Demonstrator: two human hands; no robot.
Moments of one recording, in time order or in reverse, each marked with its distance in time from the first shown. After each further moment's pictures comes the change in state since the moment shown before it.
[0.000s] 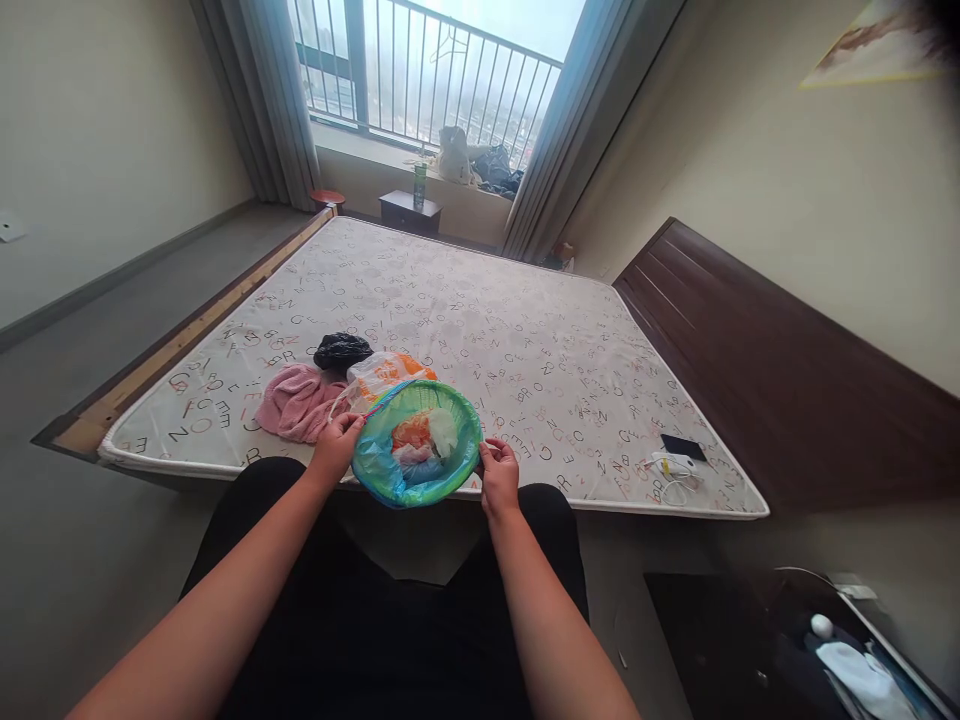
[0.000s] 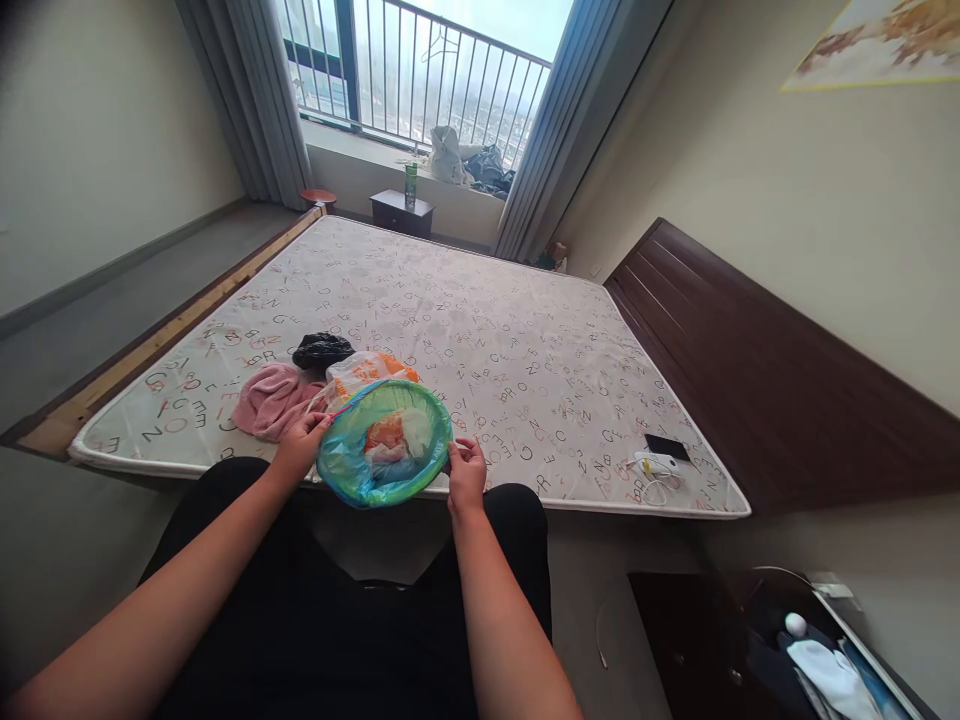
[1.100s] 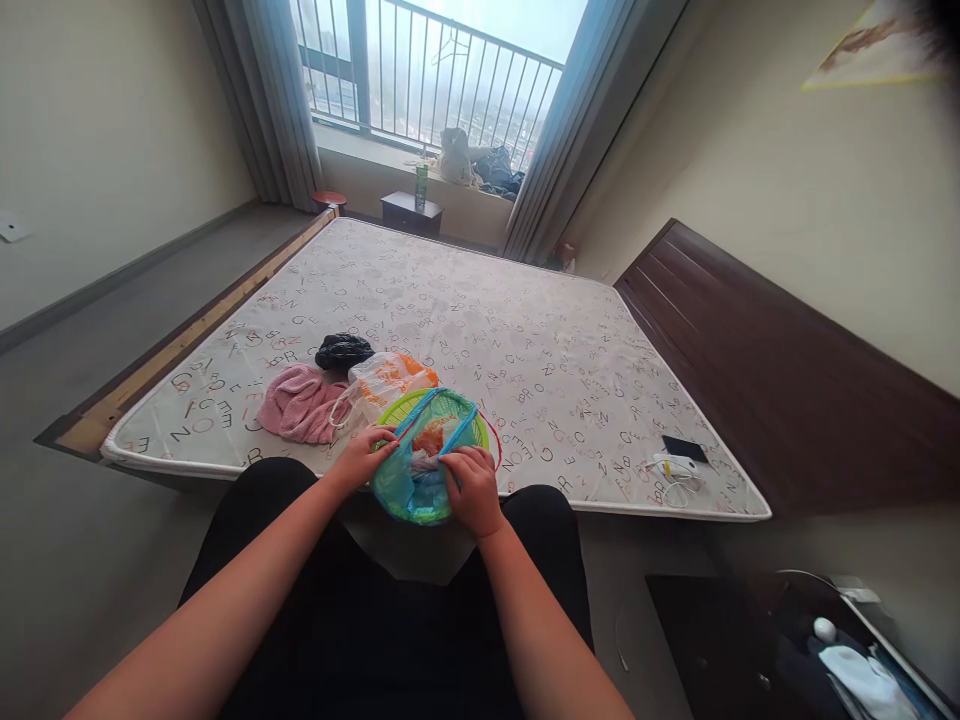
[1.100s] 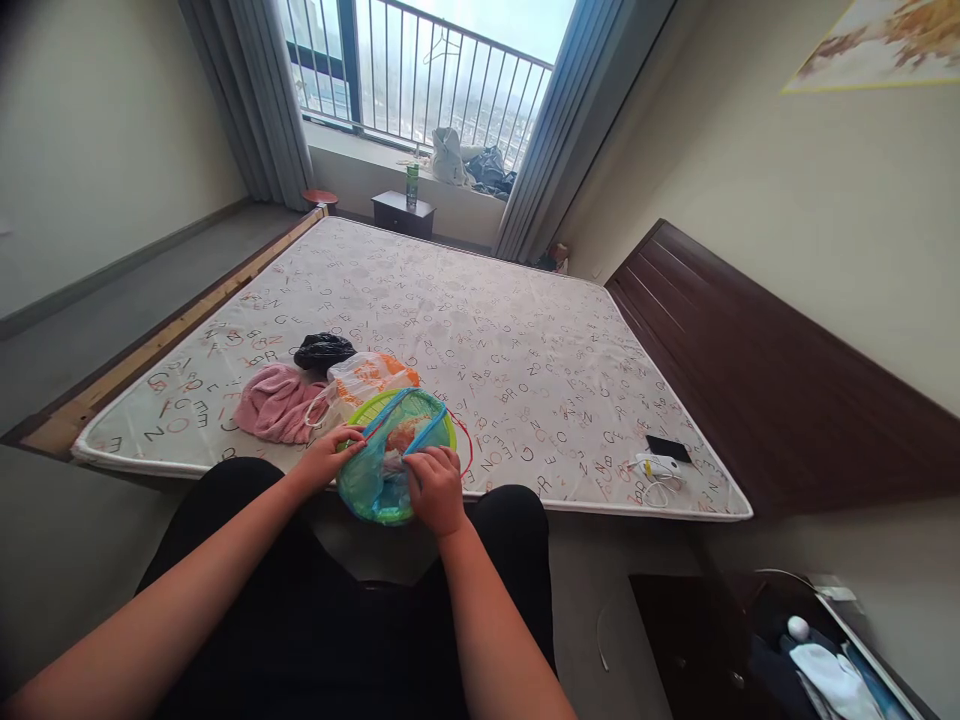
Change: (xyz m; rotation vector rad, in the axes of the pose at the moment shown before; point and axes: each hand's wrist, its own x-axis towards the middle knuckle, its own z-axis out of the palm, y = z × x) left_hand -0.017 0.009 0.021 0.137 -0.358 0.243; right_hand -0.049 -0.025 0.019 -0.805 -0.503 -0.770
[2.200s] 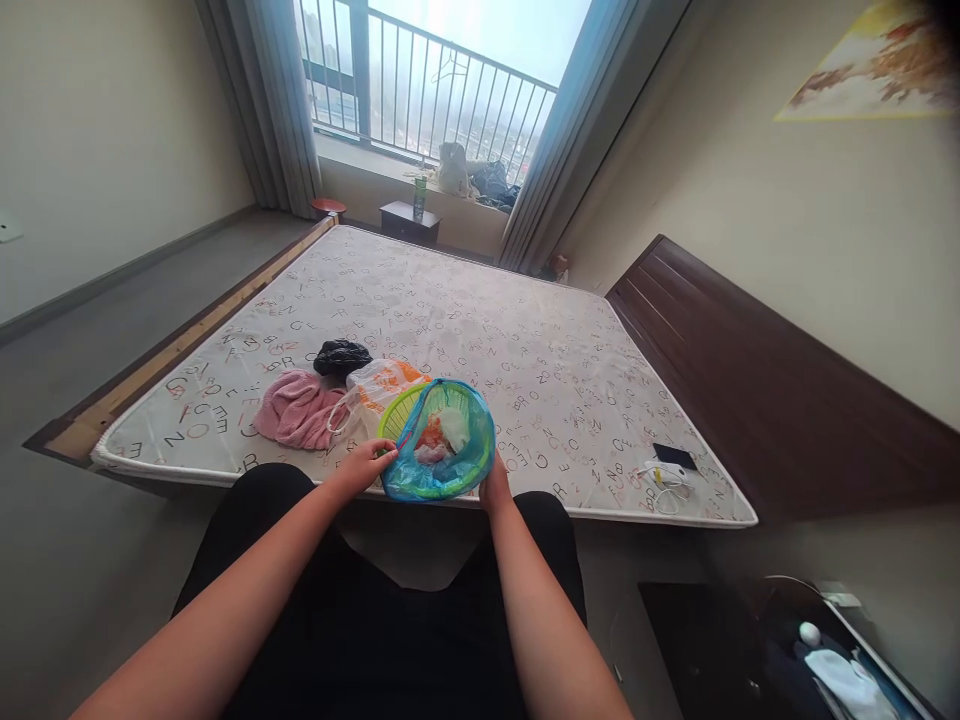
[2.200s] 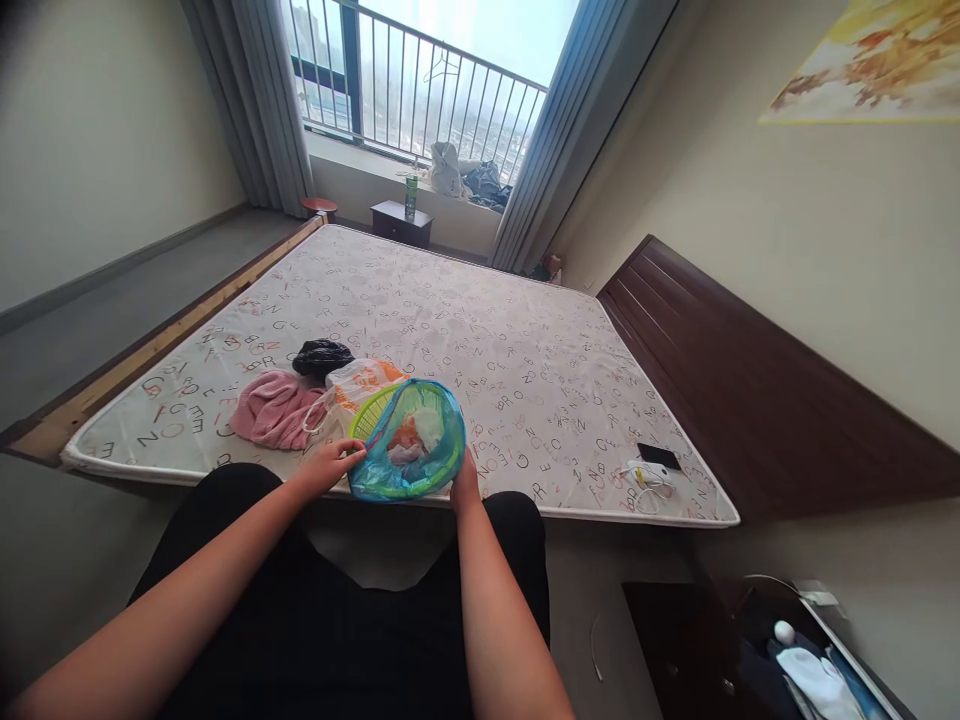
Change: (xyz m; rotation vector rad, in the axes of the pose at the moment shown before) left_hand 0.001 -0.005 0.004 0.057 -0.076 -0.081; right_hand 0.020 0.082 0.012 0.822 0.354 0.681
